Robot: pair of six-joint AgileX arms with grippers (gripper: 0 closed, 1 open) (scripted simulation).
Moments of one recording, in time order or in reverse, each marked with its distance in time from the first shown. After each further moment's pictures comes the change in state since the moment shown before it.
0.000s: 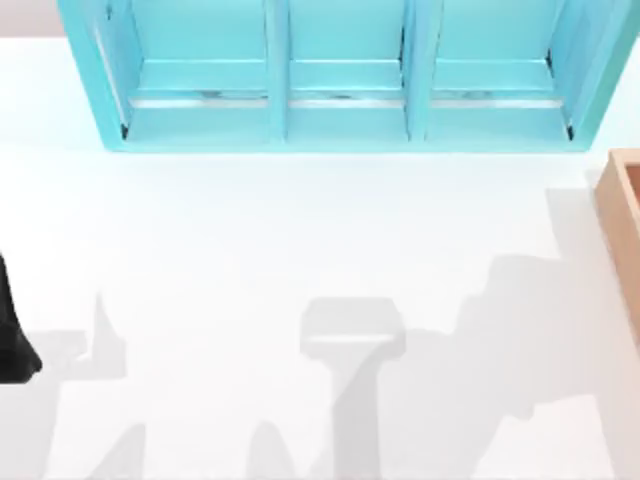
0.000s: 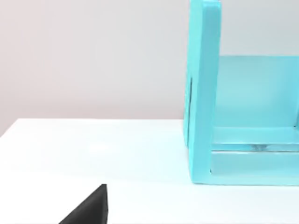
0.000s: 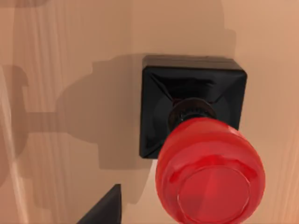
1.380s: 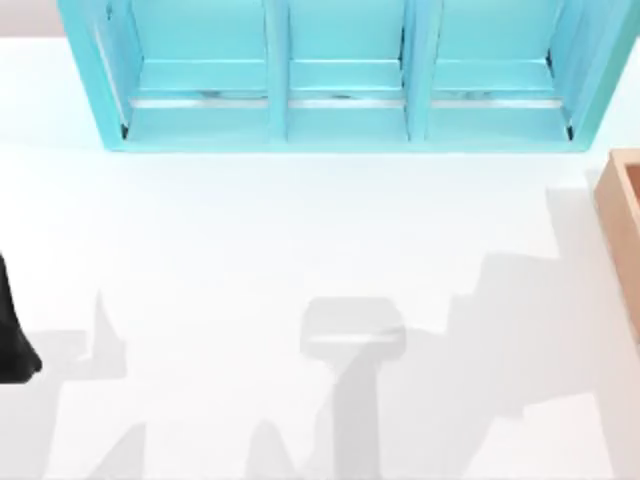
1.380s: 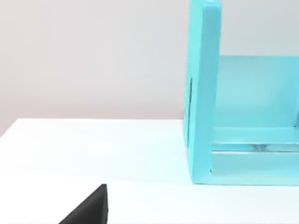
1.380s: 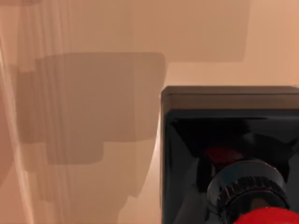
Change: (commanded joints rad) left arm 0.000 0.000 0.000 0.000 0.000 0.000; right arm 0.000 0.000 0.033 -0.033 0.000 0.000
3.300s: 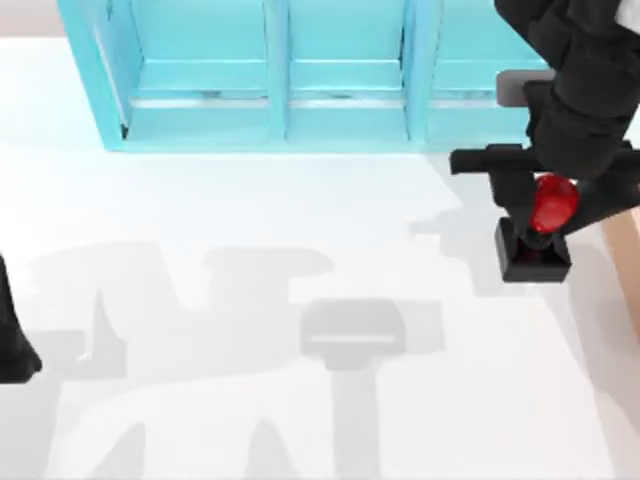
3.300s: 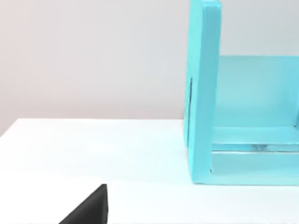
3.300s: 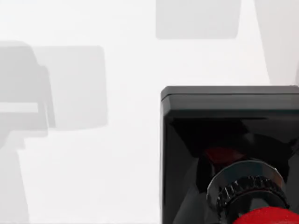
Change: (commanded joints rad) left arm 0.000 0.000 0.000 0.000 0.000 0.000; right arm 0.723 0.124 0.217 -0.093 0.001 0.728
